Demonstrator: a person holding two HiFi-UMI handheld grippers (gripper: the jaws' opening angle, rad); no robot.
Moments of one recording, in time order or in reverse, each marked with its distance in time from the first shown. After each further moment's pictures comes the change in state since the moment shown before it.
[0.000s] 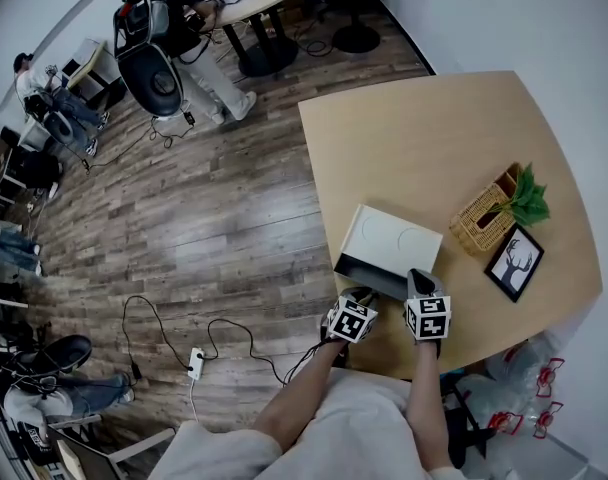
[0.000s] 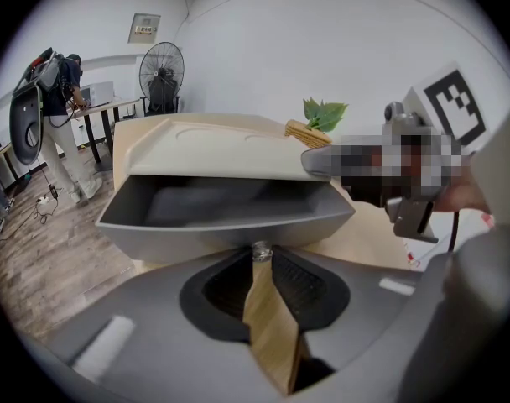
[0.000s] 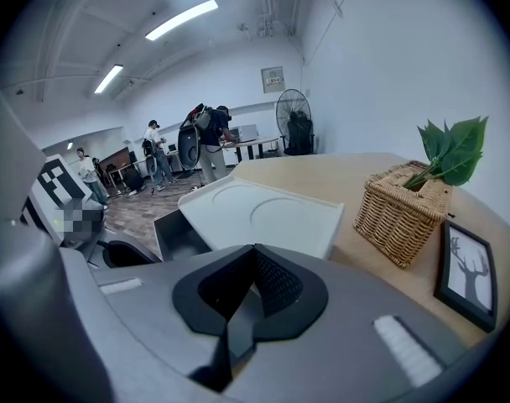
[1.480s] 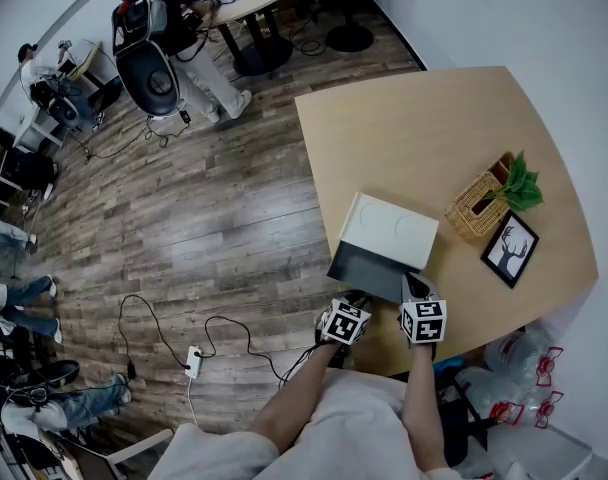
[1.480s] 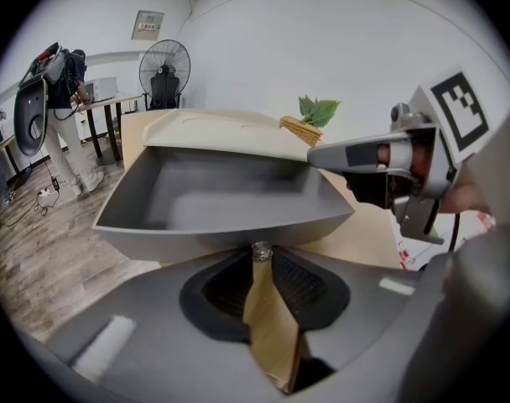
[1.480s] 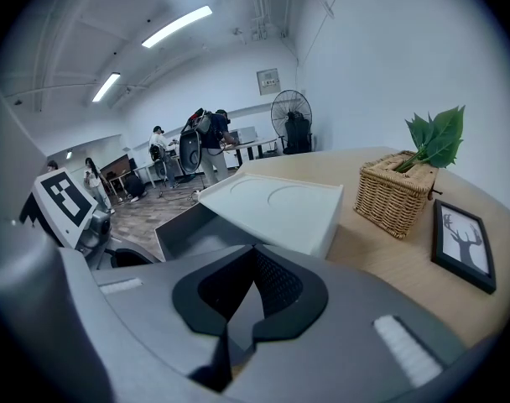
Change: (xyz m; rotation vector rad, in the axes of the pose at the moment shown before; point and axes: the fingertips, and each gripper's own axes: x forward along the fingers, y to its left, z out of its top) left arm -0.021 -0.015 -0.040 -0.030 0.016 -0.003; right arm -0.032 0.027 -0.025 0.051 -0.012 0.010
